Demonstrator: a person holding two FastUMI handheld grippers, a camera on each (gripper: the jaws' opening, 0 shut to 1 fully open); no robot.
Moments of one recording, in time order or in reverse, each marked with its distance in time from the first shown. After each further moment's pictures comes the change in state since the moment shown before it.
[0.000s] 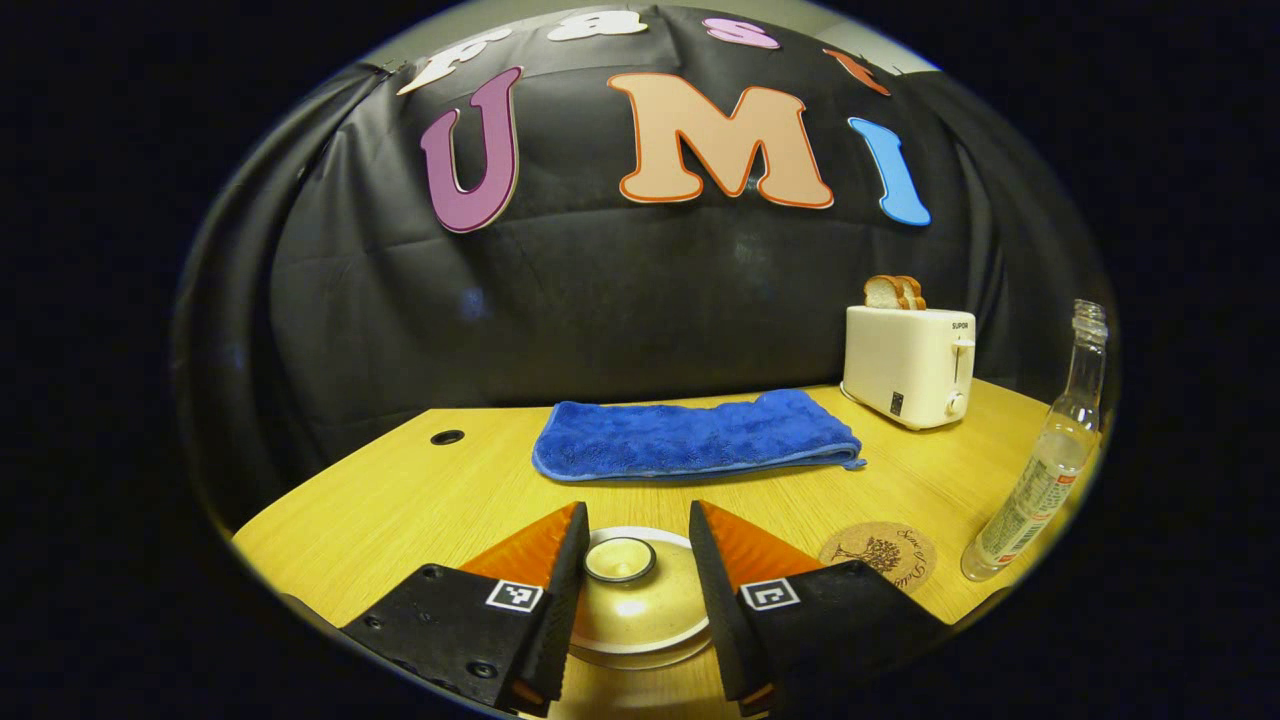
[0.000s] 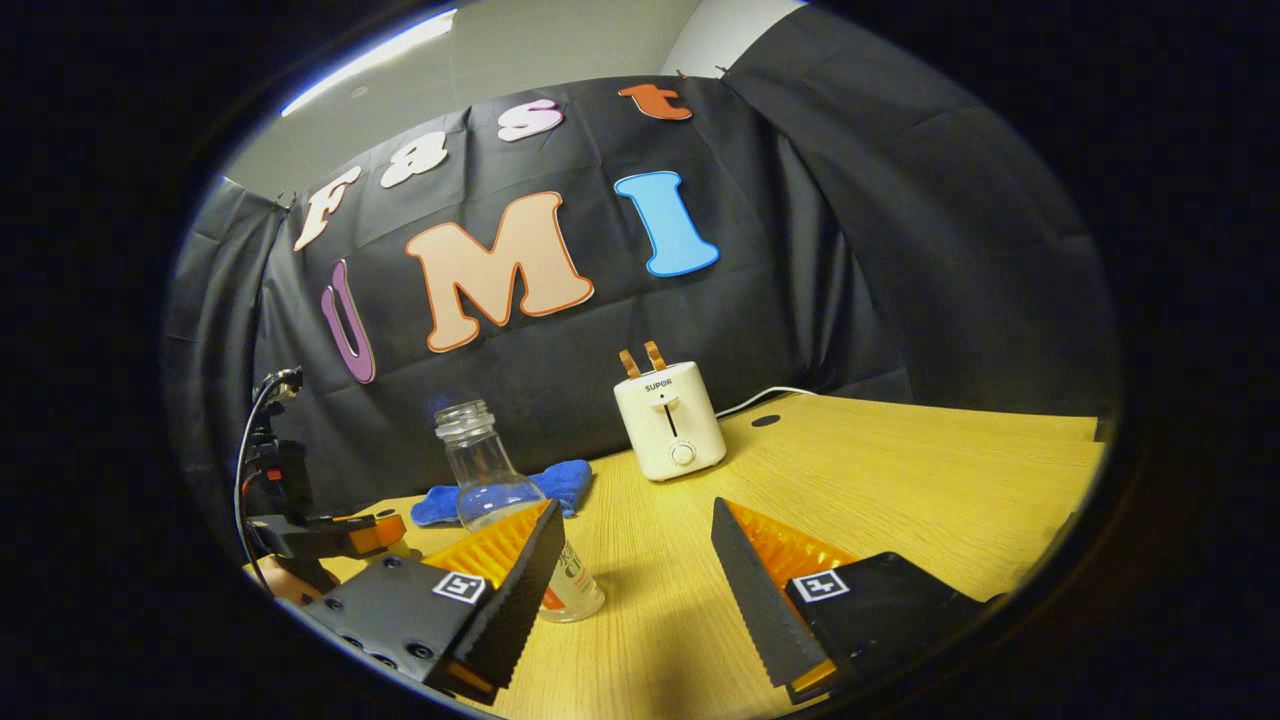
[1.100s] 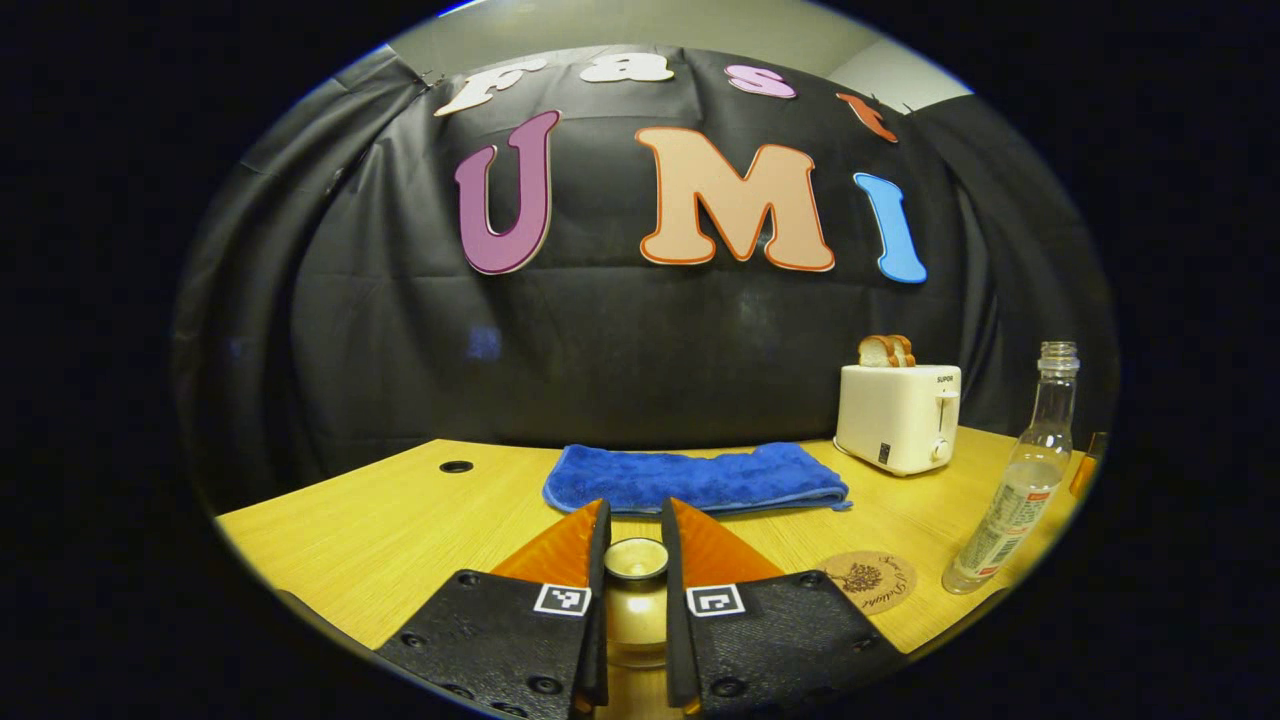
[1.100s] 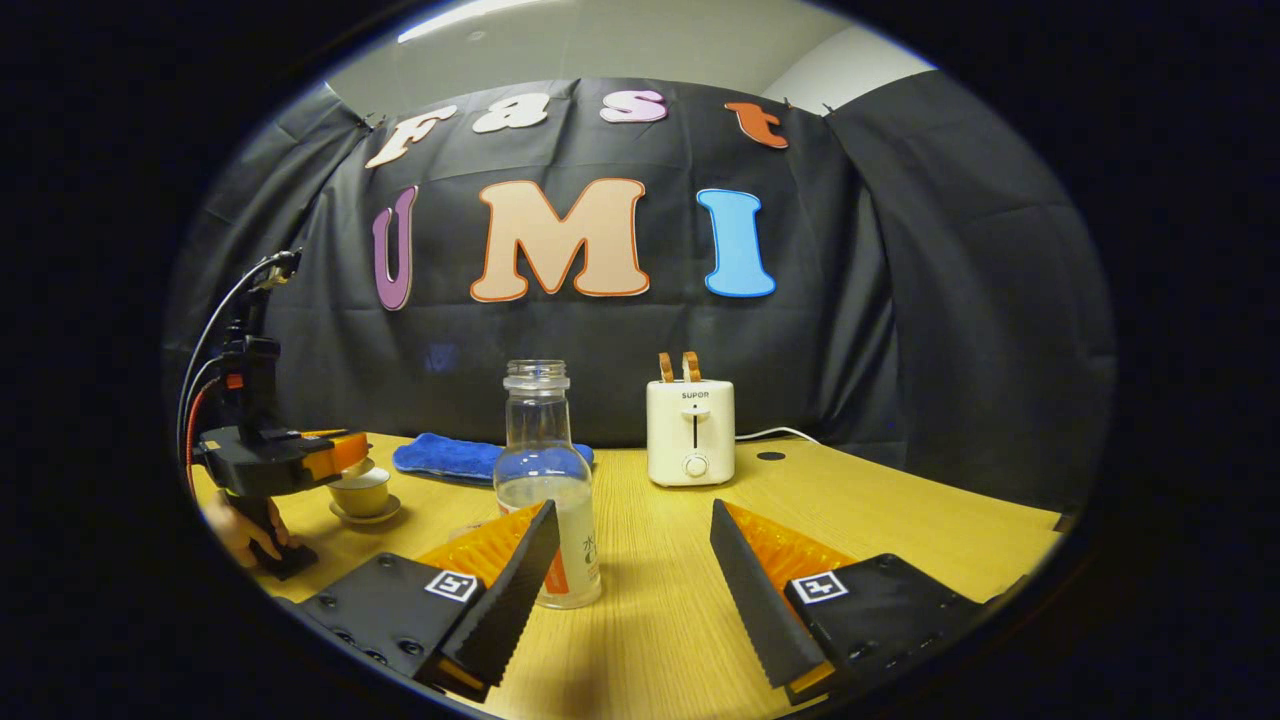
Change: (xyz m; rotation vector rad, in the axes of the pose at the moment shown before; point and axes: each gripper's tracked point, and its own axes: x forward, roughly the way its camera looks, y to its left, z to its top) left arm -0.028 0.005 0.023 -0.051 -0.185 -0.007; right arm -0.005 0.030 -0.007 -0.284 -0.026 0.017
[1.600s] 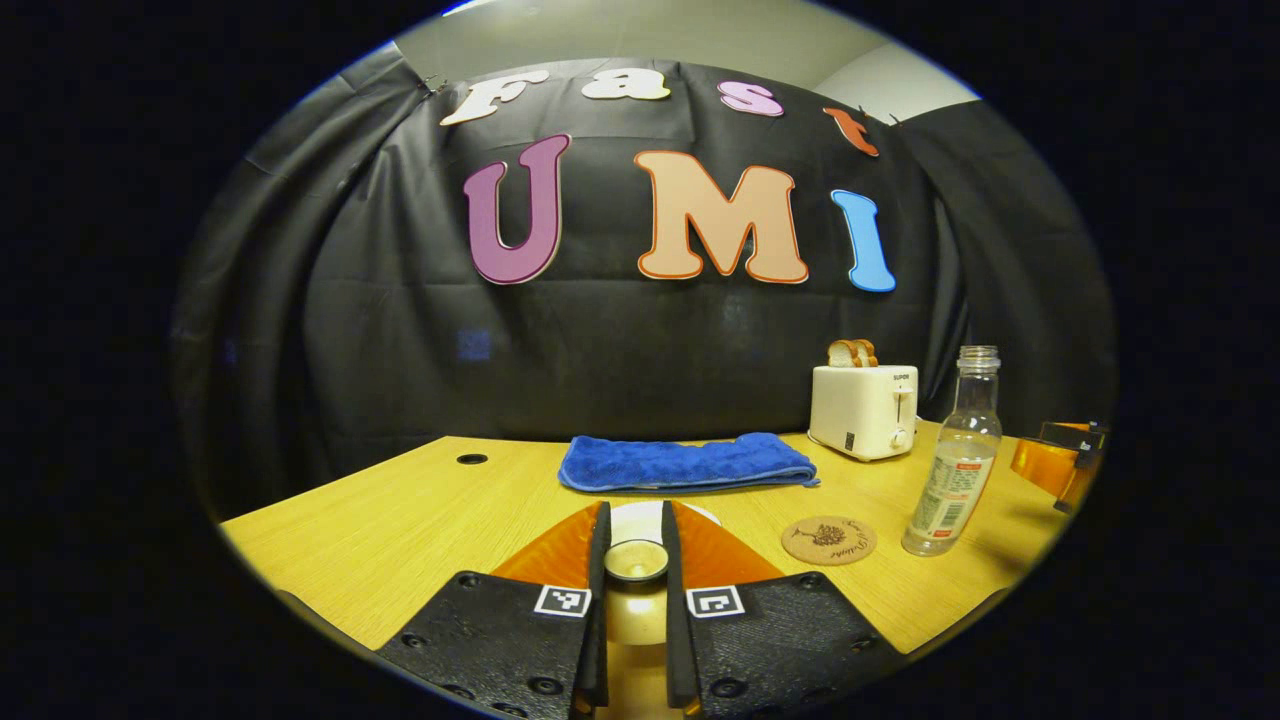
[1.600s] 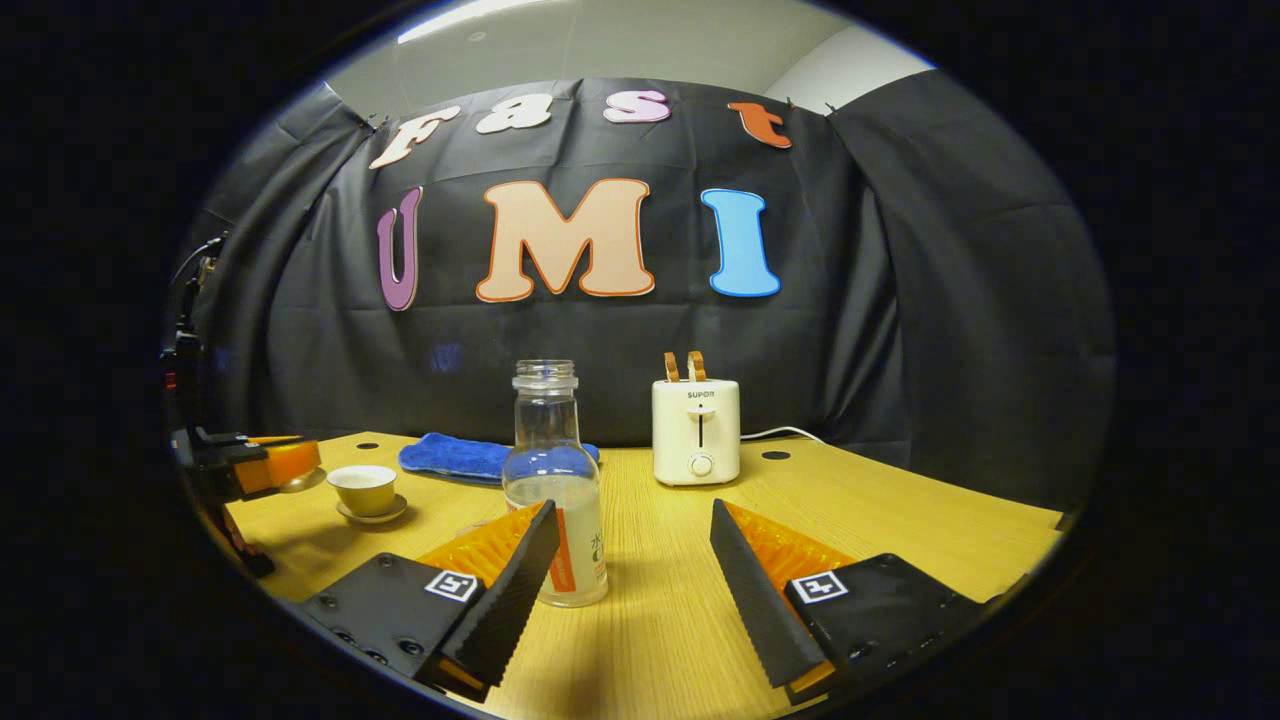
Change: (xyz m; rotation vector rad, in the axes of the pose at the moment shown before) left arm -0.087 0.018 0.002 0.002 -0.004 -0.045; right arm -0.004 0.007 0.000 0.002 0.002 0.021
